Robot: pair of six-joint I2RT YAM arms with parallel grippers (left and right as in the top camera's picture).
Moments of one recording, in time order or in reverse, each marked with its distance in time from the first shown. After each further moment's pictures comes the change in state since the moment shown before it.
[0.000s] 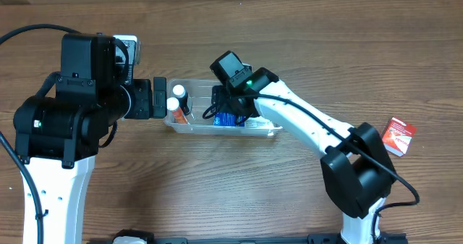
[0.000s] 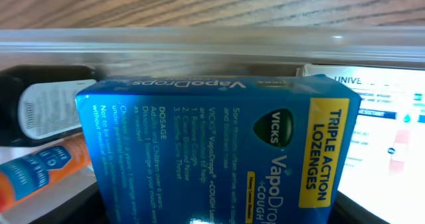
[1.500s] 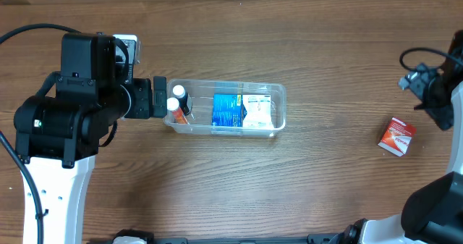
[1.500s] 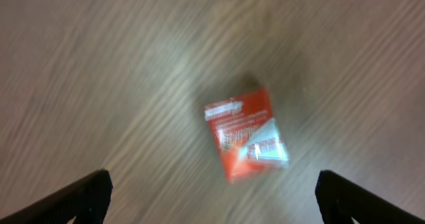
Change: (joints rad) left arm 0.000 0.000 0.000 0.005 0.000 0.000; right arm -1.106 -0.341 -0.078 -0.345 0.126 -0.285
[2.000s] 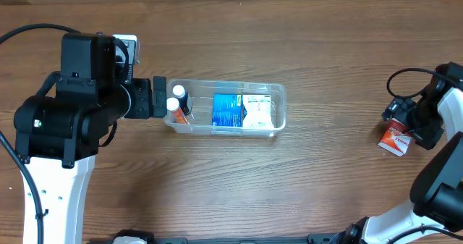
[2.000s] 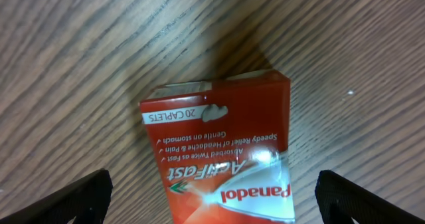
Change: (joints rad) left arm 0.000 0.000 0.000 0.000 -0.003 0.000; right arm -0.075 0.171 -0.219 0.179 -0.074 -0.229
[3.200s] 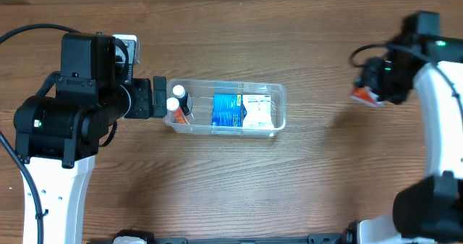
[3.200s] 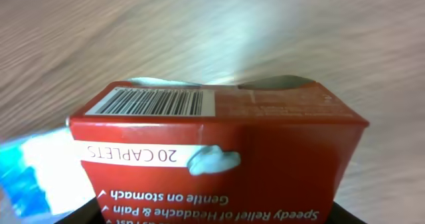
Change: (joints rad) left arm 0.000 0.000 0.000 0.000 0.000 0.000; right arm 0.411 -0.167 0.341 -0.302 -0.147 0.040
